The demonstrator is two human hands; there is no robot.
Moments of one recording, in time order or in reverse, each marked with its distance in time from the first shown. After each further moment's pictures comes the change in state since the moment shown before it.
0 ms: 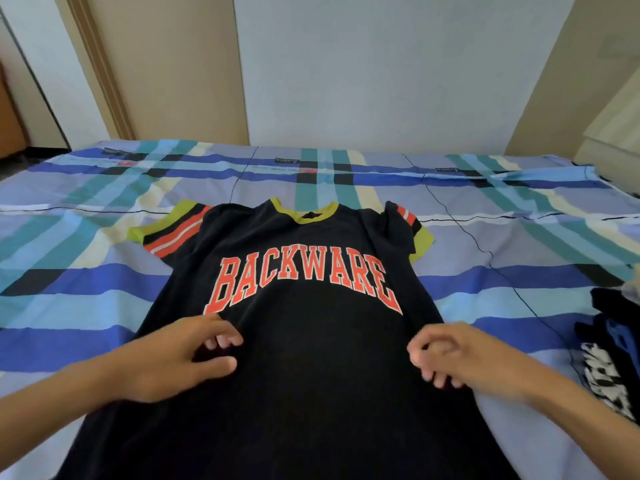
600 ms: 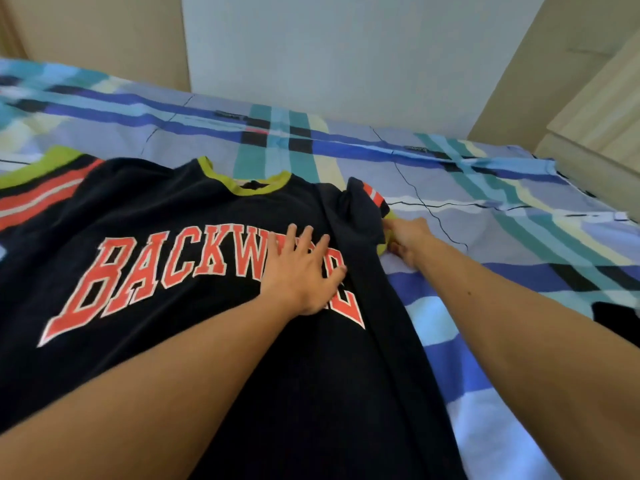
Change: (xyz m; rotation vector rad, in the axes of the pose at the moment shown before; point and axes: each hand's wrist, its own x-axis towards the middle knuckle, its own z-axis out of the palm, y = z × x) left_hand 0.318 0.088 0.097 0.336 0.380 0.012; right_hand 0.266 0.084 -0.121 0.663 0.721 0.308
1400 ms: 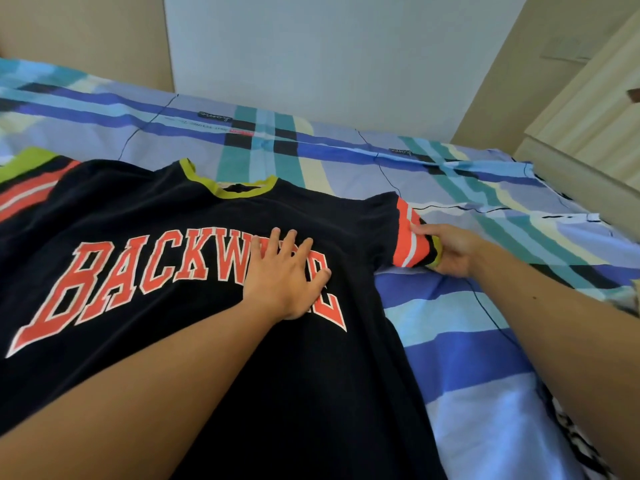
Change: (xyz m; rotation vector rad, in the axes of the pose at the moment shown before) left_hand 0.003 0.001 -0.001 0.045 0.009 -0.012; right_hand -0.038 -0.023 -0.096 0.024 -0.305 0.149
